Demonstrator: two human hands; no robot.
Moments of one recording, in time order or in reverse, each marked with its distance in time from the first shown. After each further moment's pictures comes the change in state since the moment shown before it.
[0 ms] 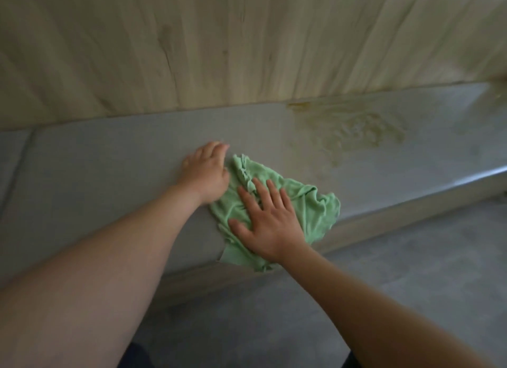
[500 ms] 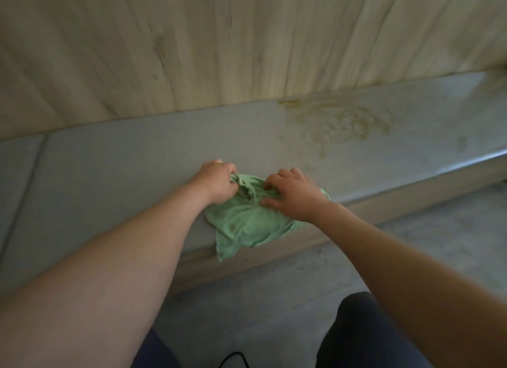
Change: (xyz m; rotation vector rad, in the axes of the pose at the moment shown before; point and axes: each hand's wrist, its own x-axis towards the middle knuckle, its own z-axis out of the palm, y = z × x) left_hand -0.027 0.047 -0.006 -0.023 -0.207 -0.014; right_hand 0.007 0.075 -0.061 0.054 -0.171 -0.021
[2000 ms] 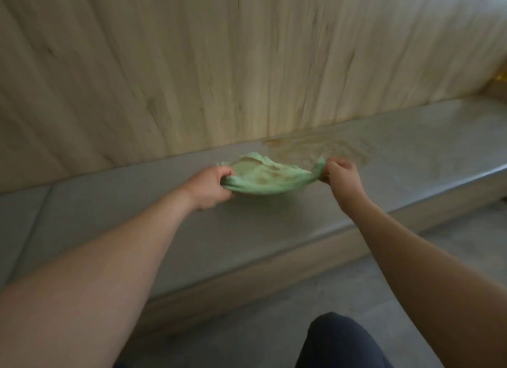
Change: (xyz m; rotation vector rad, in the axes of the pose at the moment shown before) left_hand 0.001 0.064 -0.082 -0.258 0.074 0.165; right_hand -0.017 0.100 -0.108 1.100 0.632 0.351
